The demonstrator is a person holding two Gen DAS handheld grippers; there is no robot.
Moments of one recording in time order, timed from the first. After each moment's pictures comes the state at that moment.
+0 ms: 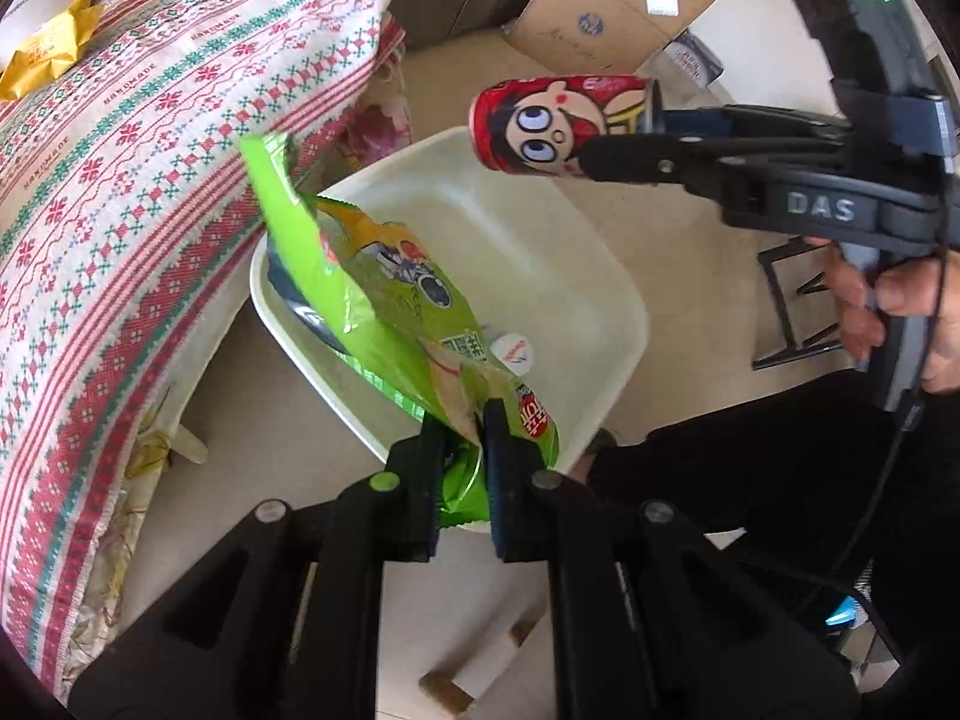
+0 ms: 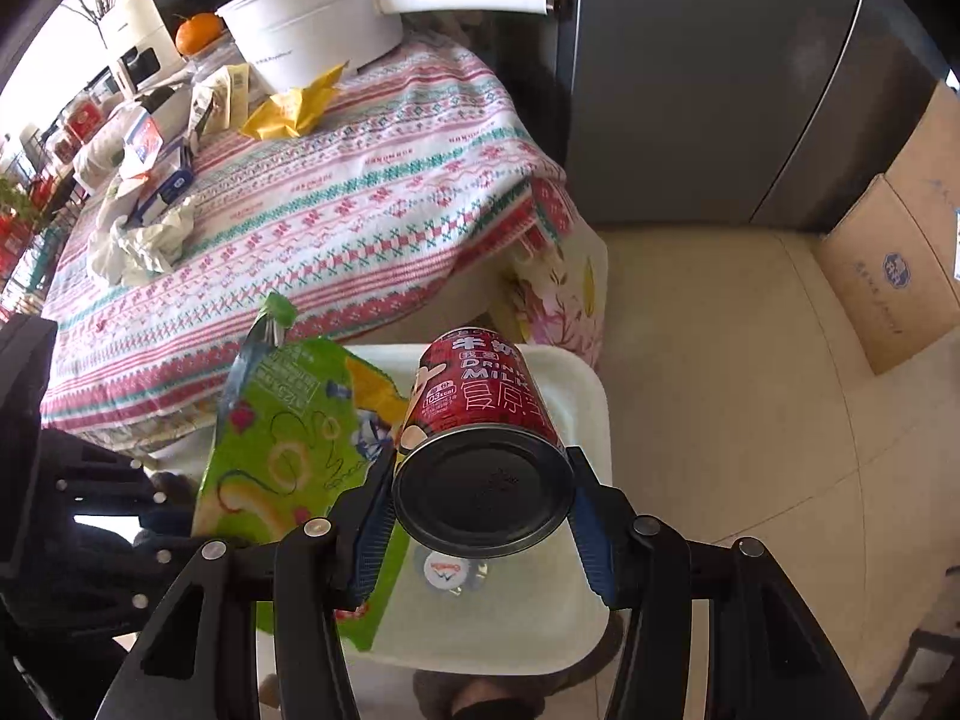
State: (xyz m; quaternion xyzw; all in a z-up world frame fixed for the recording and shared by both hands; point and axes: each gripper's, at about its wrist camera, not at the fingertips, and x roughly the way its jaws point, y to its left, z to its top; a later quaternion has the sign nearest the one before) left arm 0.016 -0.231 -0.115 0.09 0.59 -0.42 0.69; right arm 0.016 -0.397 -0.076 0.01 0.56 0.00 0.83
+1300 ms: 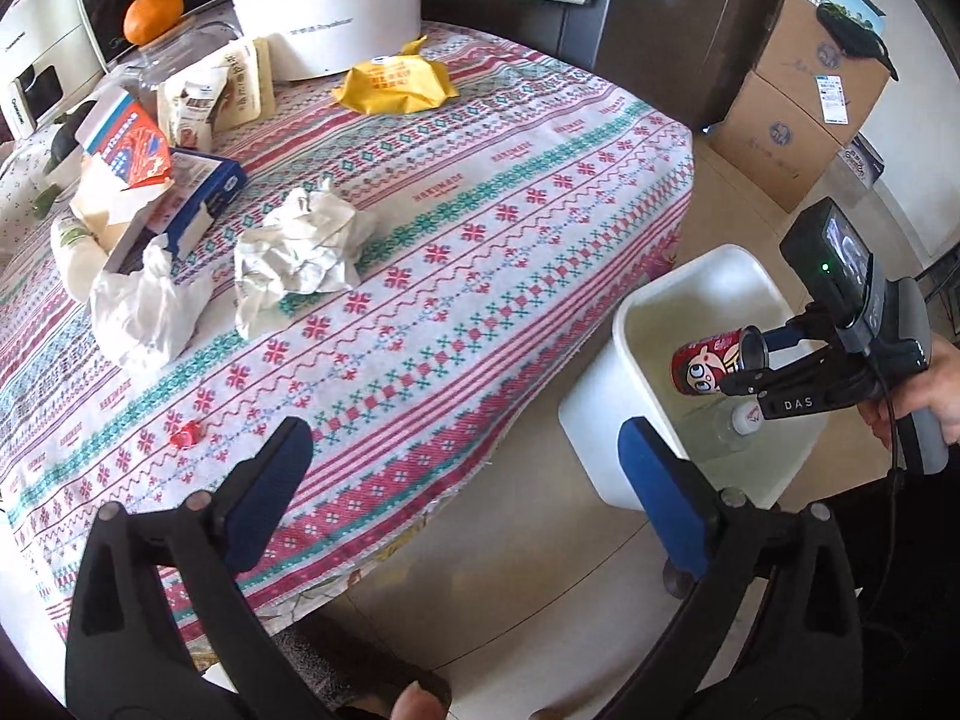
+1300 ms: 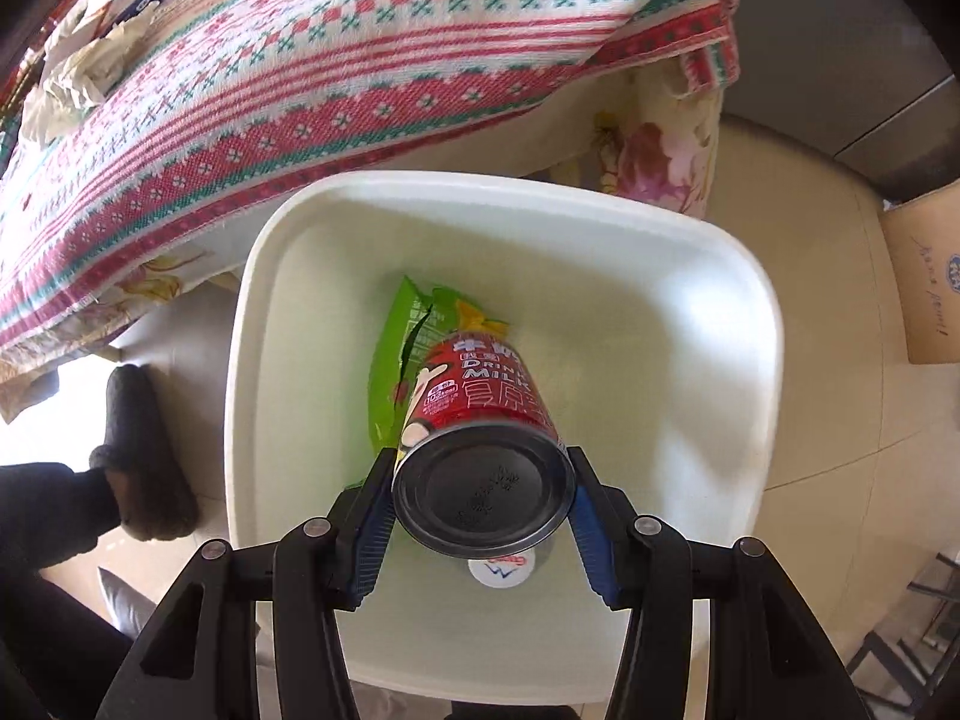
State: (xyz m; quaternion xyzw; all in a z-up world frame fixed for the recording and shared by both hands) left arm 0.057 -0.086 -0.076 0.10 0.51 -0.21 0.83; right arm 0.056 -0.345 -0.189 -0.05 0.69 0.03 0.72
